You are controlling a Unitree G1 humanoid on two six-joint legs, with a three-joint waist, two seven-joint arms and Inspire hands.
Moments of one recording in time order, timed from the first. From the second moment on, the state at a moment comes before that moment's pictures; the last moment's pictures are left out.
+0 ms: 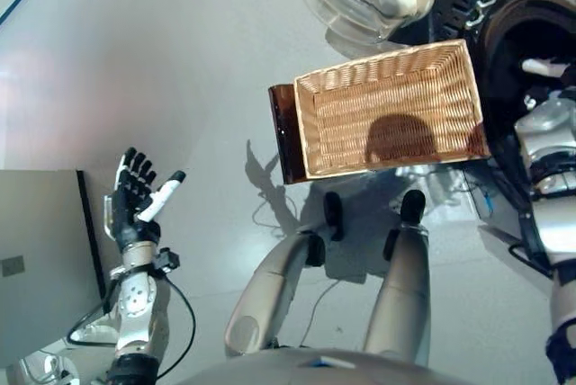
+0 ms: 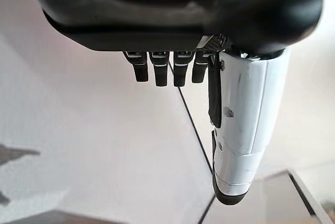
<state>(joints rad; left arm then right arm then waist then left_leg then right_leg) 0.16 0.22 0.08 0.25 -0.45 -0.49 0.20 -1.09 -0.86 0.35 1.34 -0.10 0.13 -0.69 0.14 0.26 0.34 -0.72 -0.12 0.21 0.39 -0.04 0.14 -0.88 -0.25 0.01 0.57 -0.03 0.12</state>
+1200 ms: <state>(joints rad) 0.13 0.21 0.06 0.33 -0.49 -0.49 0.18 -0.75 -0.39 -0.23 1.08 1.04 -0.51 -0.43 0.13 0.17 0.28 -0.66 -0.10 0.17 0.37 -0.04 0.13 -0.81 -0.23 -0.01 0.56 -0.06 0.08</state>
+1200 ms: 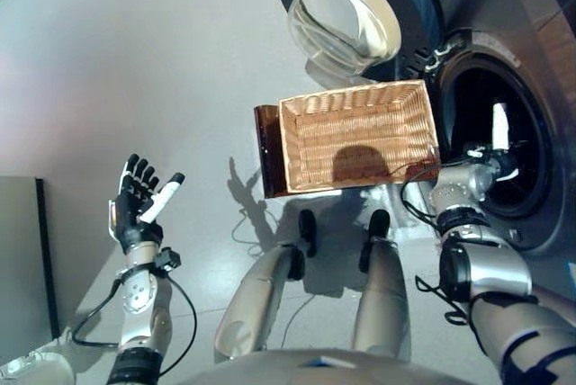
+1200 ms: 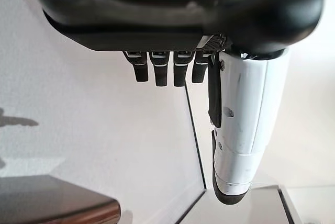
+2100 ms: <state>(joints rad) 0.11 0.16 0.07 0.65 -0.46 -0.45 0.14 -0.29 -0.25 -0.03 1.09 0.75 -0.32 -0.25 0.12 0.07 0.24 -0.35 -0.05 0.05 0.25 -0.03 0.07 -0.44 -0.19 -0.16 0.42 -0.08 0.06</state>
